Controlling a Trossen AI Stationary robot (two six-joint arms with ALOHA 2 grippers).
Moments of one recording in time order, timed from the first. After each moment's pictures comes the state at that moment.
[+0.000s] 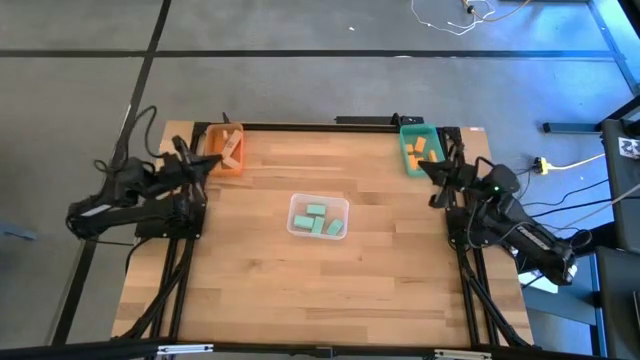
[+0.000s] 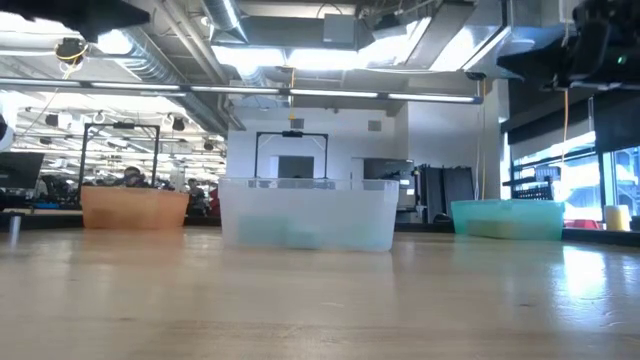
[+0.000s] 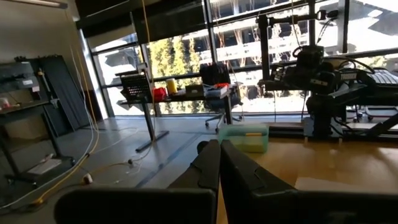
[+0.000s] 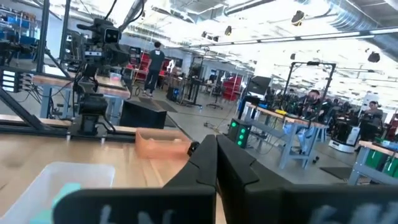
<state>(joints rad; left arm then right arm) 0.21 0.01 0.46 -0.28 -0.27 0.19 -0.68 0.01 0.14 0.08 -0.33 -0.16</state>
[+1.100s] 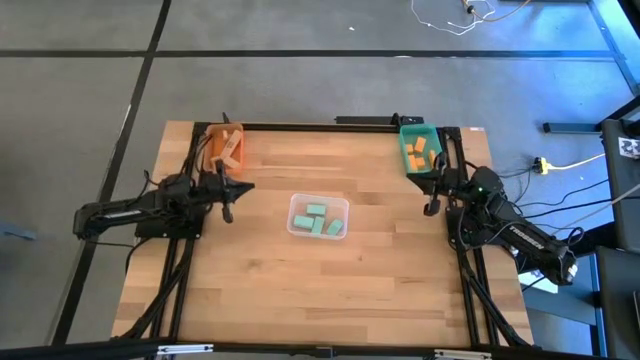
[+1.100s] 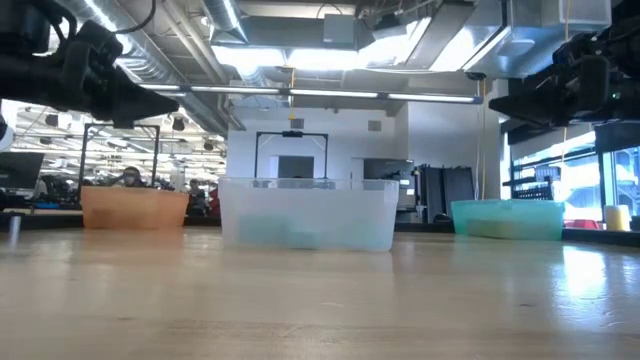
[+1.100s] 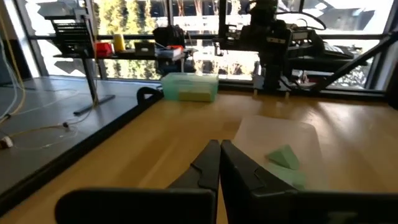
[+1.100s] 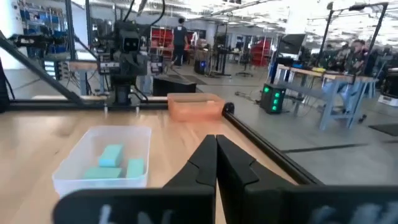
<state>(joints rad) 0.22 0.01 0.01 0.03 -0.09 0.00 -0.68 0.01 0.01 0.07 -0.42 -0.06</state>
